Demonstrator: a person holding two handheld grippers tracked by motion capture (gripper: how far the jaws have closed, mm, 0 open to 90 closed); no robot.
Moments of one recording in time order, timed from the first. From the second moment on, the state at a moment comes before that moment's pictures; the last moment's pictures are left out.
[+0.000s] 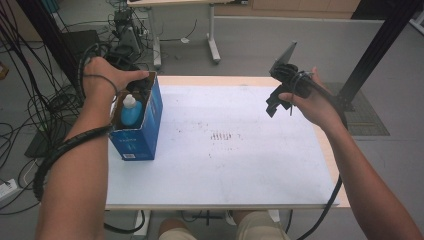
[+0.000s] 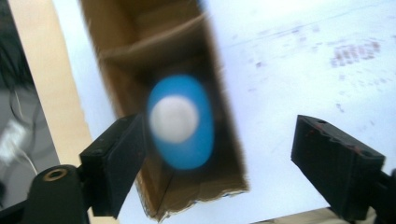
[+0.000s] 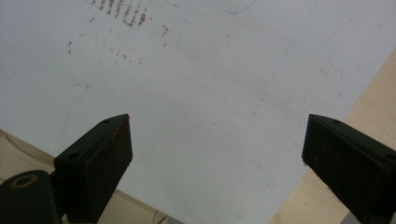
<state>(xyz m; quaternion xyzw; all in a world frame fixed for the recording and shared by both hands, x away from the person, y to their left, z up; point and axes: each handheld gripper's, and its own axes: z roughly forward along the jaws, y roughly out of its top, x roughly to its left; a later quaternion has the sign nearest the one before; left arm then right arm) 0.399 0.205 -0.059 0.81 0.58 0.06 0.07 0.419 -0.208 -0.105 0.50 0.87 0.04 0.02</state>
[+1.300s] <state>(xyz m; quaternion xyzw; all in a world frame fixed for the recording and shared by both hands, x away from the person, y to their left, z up) 0.364 0.039 -0.056 0.98 0.18 0.07 0.06 0.452 -0.210 -0.112 0.51 0.86 0.04 -0.01</state>
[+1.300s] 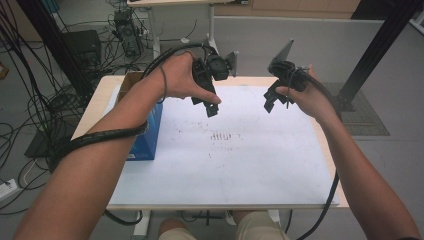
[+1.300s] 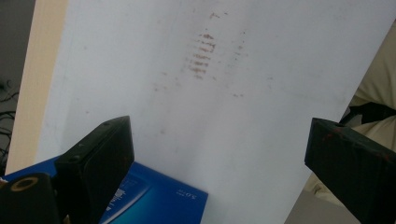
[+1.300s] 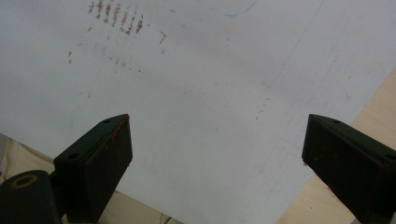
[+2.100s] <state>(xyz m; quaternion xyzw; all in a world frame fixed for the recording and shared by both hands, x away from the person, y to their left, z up) 0.366 0.031 -0.058 0.98 0.16 0.04 0.07 0.452 -0.210 -0.114 0.51 0.86 0.03 -0.01</state>
